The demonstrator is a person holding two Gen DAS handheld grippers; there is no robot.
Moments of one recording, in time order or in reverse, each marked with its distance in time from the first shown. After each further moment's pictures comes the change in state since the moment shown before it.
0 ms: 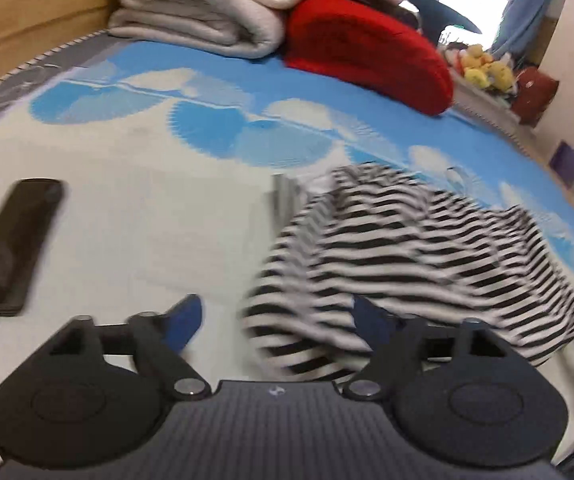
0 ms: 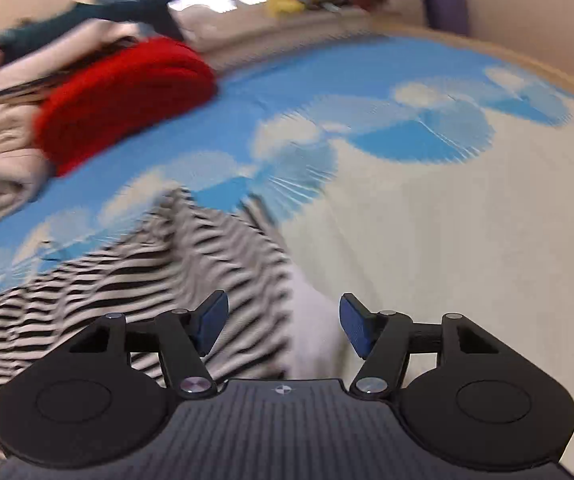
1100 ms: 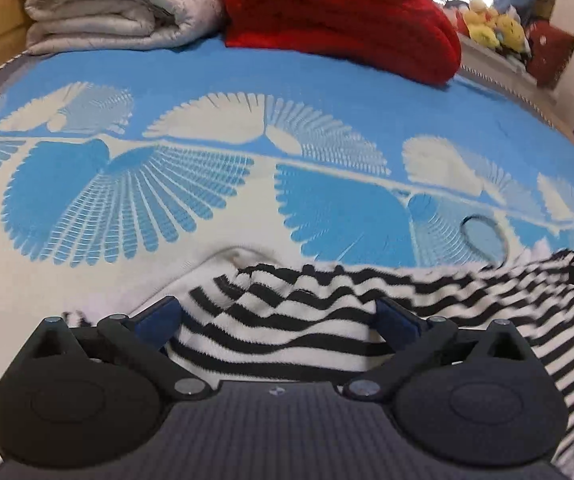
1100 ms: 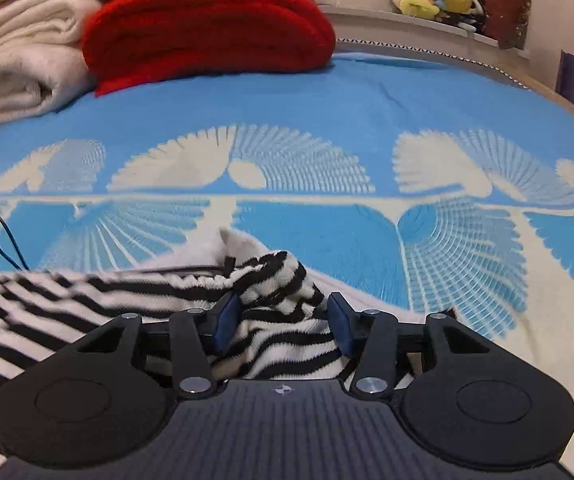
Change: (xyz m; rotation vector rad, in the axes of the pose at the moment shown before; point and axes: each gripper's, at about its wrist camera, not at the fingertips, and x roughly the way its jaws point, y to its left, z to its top) left arm 0.183 -0.116 0.097 0.096 0.048 0.071; right arm 0.180 0.087 0.071 -0.257 0.040 0.026
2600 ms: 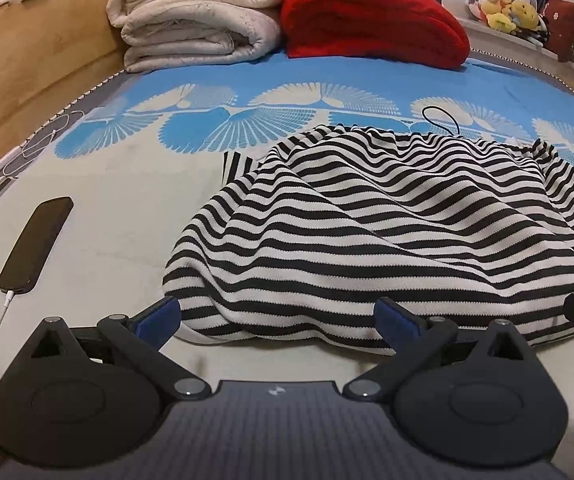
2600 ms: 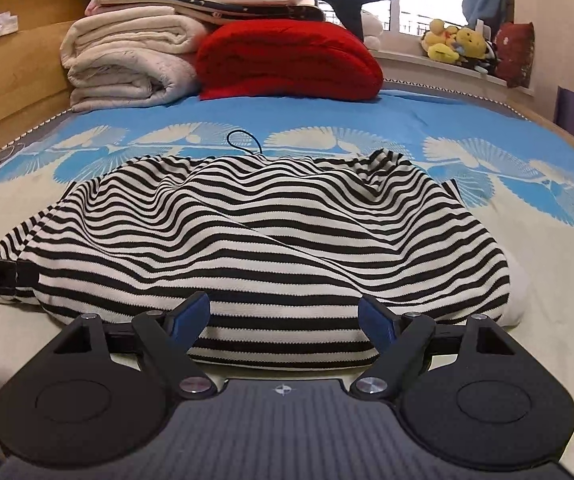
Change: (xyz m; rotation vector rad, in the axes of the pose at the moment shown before) left arm -0.177 -0.039 -0.165 0.056 -0.051 0.245; right arm -0.205 0.107 -0.172 -0.134 -0.096 0.057
